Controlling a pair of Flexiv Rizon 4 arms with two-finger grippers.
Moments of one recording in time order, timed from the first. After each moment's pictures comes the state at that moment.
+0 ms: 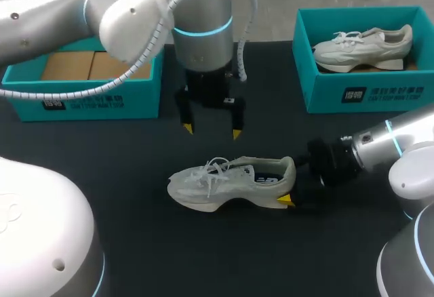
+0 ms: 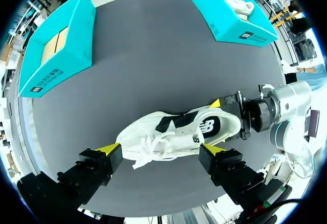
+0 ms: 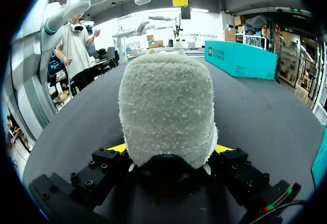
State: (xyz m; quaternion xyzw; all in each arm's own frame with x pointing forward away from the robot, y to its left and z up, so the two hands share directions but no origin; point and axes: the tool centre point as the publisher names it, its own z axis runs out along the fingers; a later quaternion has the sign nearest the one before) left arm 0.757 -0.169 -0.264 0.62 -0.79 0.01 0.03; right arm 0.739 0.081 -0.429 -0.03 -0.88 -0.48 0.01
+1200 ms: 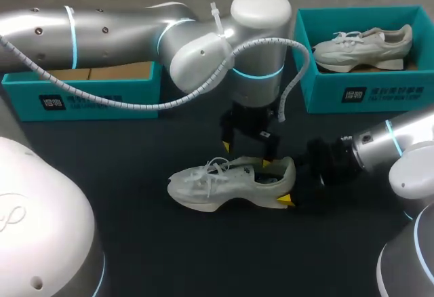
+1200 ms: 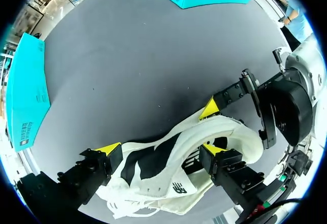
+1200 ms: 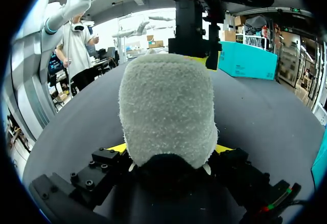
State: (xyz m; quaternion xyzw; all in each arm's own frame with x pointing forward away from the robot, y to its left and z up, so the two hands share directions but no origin) left arm 0.774 -0.238 -0.364 0.49 -0.87 -0.02 0.01; right arm 0.739 0.081 -0.429 -0.03 -0.88 -0.48 0.01
